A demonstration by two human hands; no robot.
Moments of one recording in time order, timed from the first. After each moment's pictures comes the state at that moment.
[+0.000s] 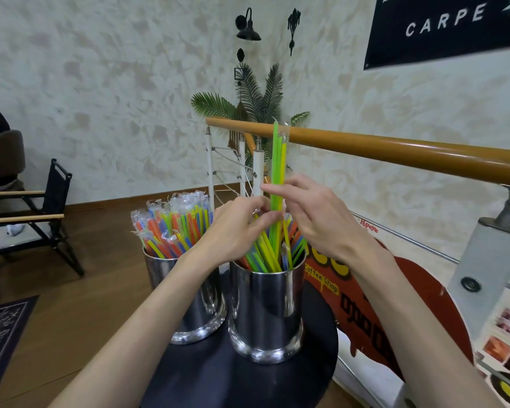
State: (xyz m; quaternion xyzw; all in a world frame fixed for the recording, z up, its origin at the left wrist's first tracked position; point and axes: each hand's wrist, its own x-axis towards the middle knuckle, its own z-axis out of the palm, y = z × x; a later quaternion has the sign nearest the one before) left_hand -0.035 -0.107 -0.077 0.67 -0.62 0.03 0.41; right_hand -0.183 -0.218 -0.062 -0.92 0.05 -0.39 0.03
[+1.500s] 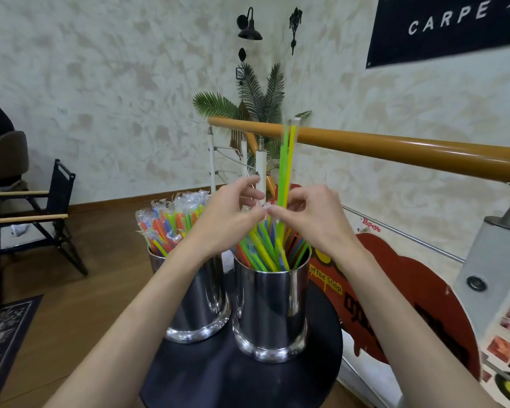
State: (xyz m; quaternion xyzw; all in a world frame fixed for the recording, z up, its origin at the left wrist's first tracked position) left_hand -0.027 -0.091 -0.064 0.67 -0.56 -0.01 0.49; right_hand -0.166 -0.202 -0.063 -0.86 0.21 -0.41 0.21
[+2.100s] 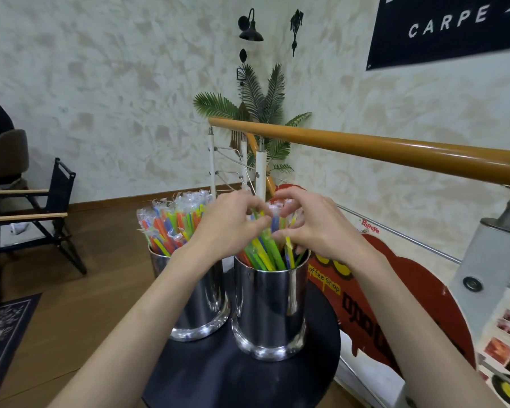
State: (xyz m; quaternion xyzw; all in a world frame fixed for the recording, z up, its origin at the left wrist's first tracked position) left_hand -0.034 -0.089 -0.065 0.74 -0.57 0.08 0.35; right_hand -0.181 -0.200 -0.062 -0.90 0.19 -0.29 0.25
